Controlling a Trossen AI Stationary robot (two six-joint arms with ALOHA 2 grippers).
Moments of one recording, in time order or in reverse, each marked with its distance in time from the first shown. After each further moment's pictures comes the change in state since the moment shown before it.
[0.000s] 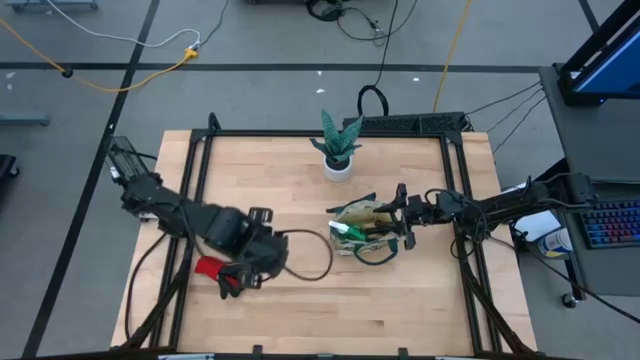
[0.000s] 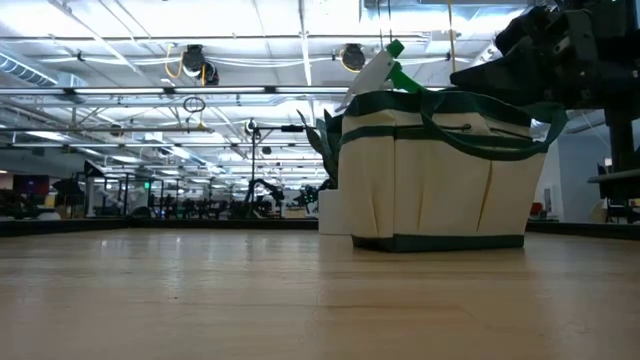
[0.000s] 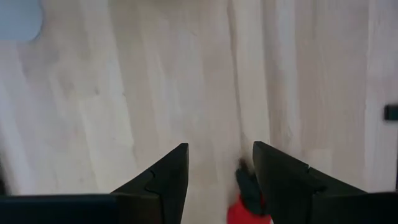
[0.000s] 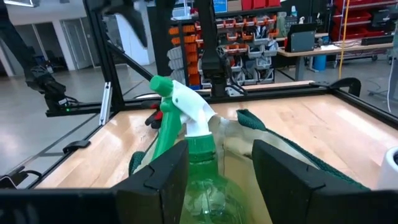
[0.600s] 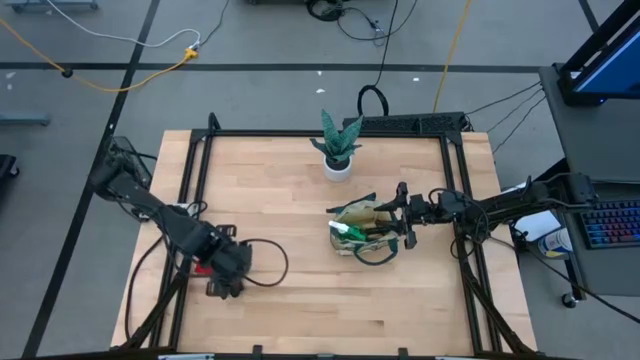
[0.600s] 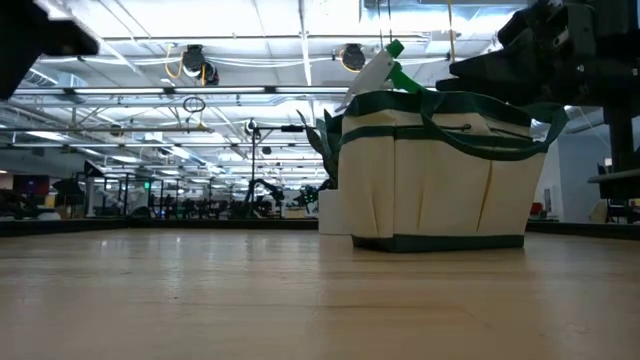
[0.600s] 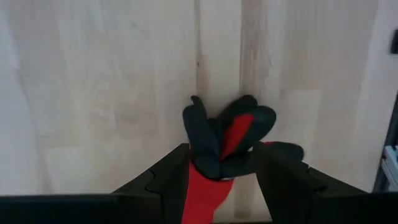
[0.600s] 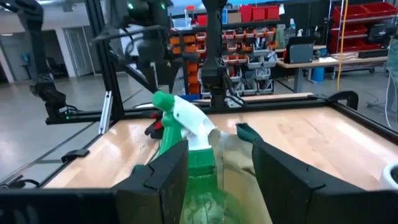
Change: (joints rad) left arm -0.154 -0.333 -0.725 0.339 0.169 -0.281; right arm 0.000 0.000 0.000 0.047 0.002 -0.014
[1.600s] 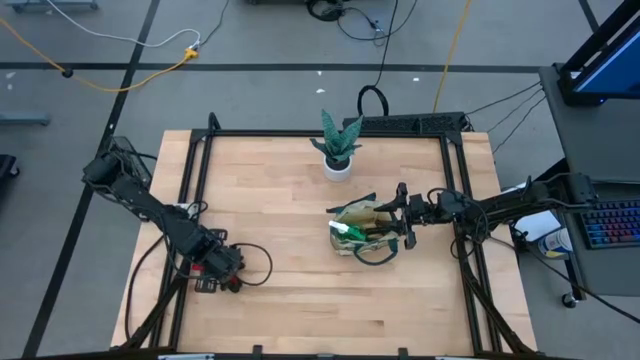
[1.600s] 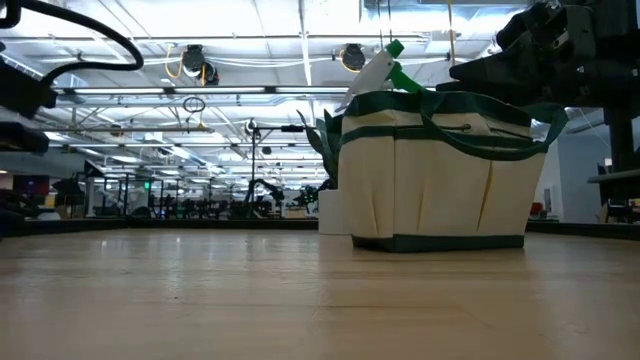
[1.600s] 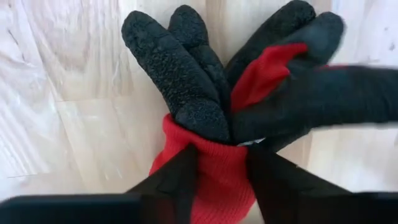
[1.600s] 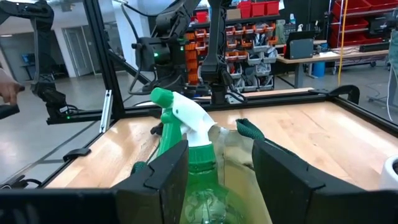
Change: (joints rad) left arm -0.064 -0.141 -0.512 0.373 0.099 -0.003; right arm 0.000 0.000 0.000 -0.015 0.001 0.018
